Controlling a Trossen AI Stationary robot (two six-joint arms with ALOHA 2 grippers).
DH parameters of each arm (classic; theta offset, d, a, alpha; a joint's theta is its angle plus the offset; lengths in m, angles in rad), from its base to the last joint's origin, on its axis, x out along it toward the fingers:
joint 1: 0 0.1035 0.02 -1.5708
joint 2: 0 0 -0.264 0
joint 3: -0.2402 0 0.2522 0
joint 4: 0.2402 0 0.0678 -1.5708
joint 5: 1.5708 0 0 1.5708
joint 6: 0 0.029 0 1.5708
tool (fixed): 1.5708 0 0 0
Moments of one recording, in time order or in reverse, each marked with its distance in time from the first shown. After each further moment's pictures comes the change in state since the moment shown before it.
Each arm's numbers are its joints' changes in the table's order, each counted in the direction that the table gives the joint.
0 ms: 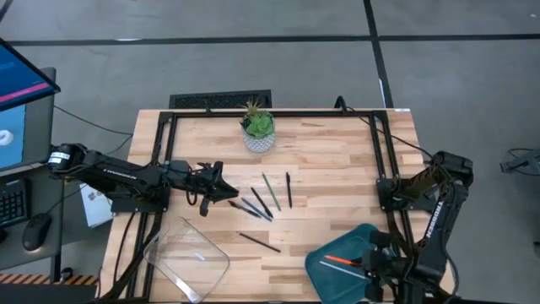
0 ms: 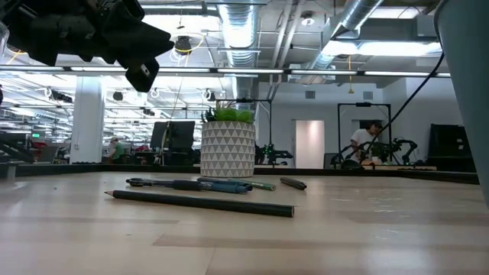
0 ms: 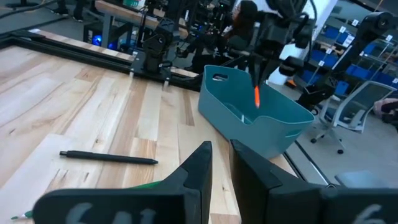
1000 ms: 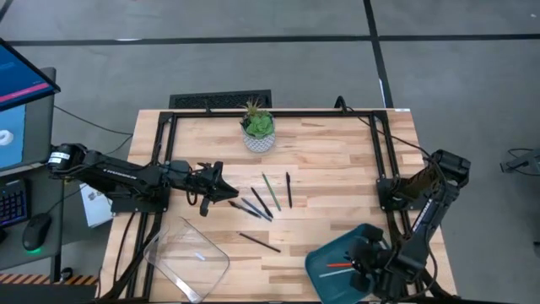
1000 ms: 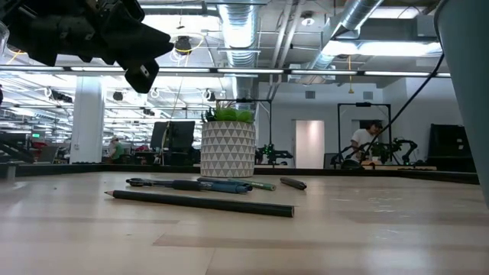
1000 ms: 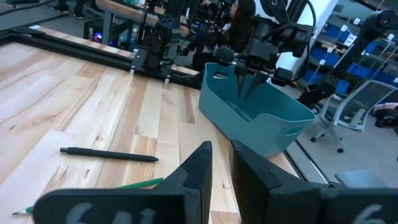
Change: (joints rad) left arm 0.000 0.000 0.000 0.010 0.000 -0.004; right arm -0.128 0.000 0.079 -0.072 -0.133 -0.012
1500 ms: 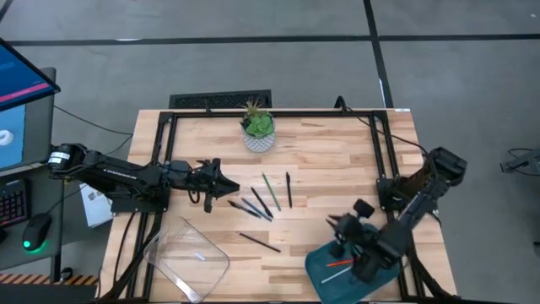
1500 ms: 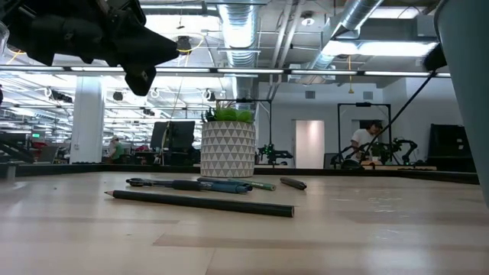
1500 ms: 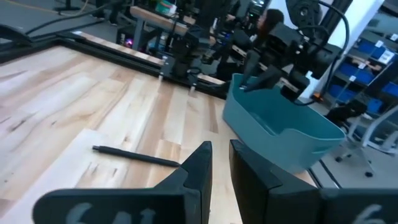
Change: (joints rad) left arm 0.000 0.000 0.000 0.000 -0.127 -0.040; right arm -0.199 0.000 0.000 0.188 0.397 0.031
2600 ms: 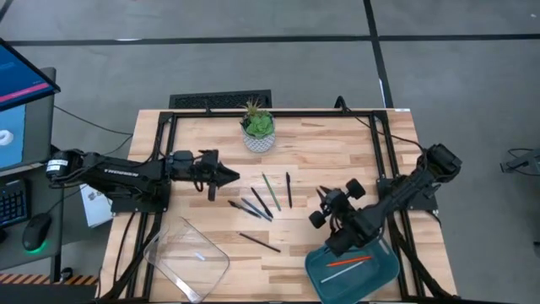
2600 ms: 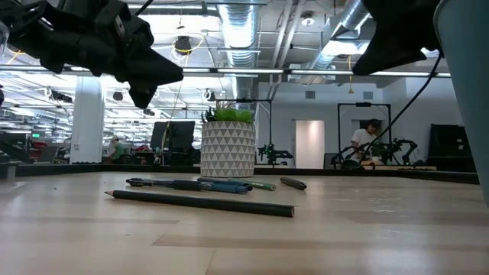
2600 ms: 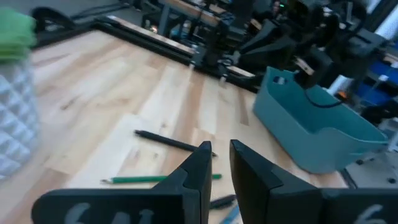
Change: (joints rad) left arm 0.185 0.001 0.000 0.081 0.102 0.011; right arm -0.262 0.000 -0.001 0.019 0.171 0.020
